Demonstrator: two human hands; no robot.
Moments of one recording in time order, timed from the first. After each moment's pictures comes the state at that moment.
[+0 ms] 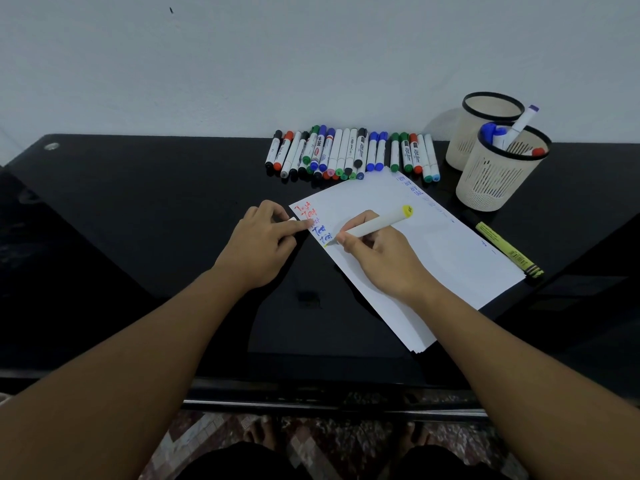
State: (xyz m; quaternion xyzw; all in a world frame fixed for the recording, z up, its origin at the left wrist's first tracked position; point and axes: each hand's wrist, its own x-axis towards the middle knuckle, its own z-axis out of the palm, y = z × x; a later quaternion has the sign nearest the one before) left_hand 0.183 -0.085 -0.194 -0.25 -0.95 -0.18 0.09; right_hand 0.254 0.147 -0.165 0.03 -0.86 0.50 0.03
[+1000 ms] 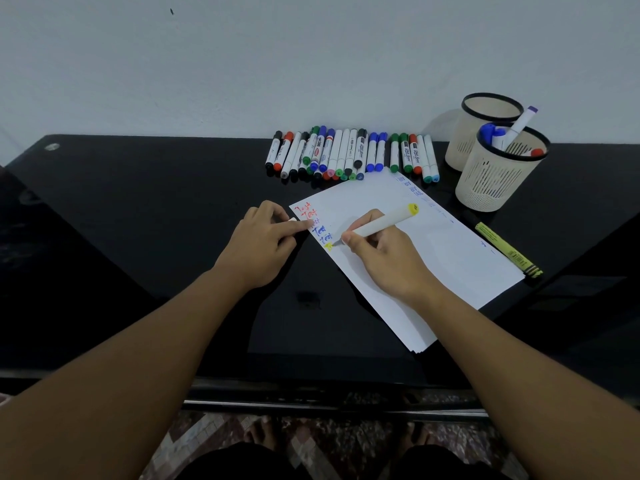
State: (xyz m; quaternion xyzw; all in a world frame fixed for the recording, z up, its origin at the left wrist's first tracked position) left_hand 0.182 -0.086 -0.194 -0.25 -0.94 -0.19 0.09; right_hand 0.257 0.149 -0.163 0.02 -0.85 0.52 0.04
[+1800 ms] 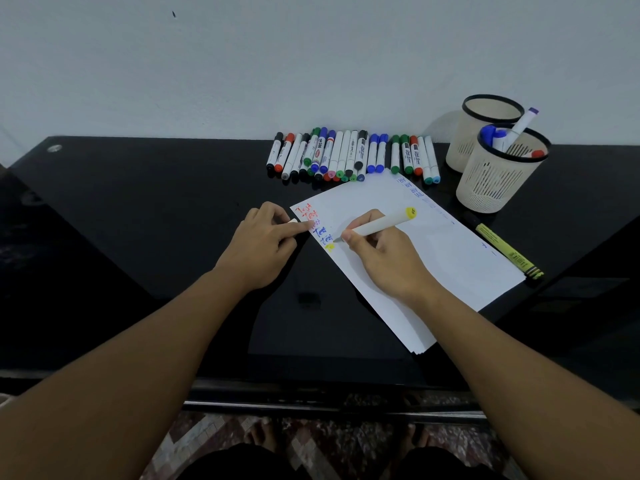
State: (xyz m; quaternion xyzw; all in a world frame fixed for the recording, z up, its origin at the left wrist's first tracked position) left_hand 0.184 -0.085 -0.192 -0.25 -0.94 -0.18 0.09; right_hand 0.254 0.149 -0.165 0.02 -0.86 0.50 0.05
